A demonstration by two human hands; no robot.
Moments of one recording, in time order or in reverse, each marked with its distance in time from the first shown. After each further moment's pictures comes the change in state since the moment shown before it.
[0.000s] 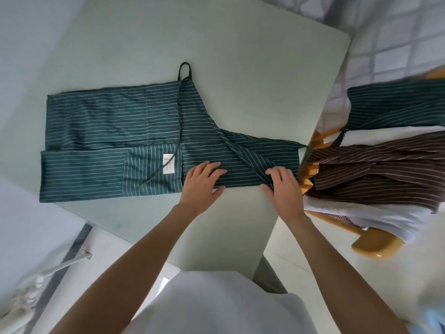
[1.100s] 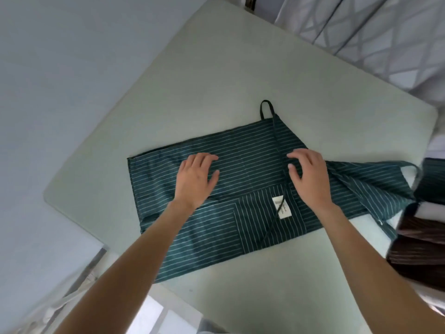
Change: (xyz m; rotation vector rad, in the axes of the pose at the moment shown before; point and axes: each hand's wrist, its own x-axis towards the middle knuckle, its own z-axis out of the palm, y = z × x) left_hand 0.052 -0.240 -0.105 -0.061 0.312 -0.163; right_hand 0.209 -0.156 0.019 0.099 0.156 -0.141
